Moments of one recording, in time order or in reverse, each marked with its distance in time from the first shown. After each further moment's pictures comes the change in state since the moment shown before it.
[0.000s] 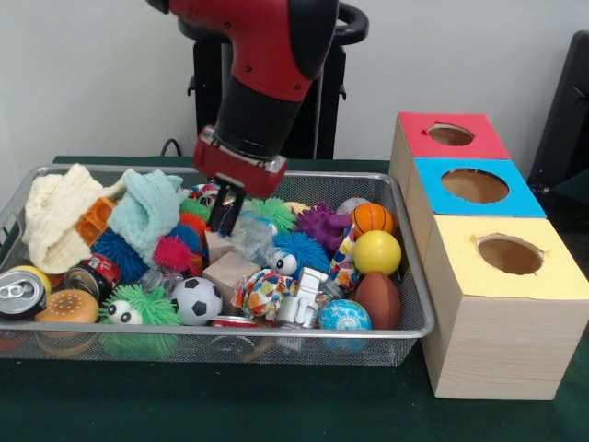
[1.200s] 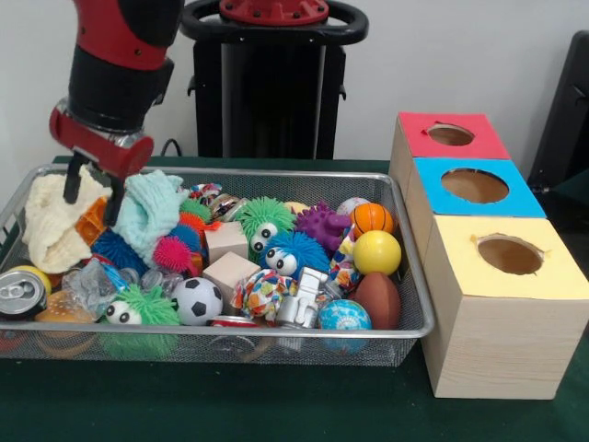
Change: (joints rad) arm -0.273 -0.104 0.099 -0.075 -0.076 0.166 0.000
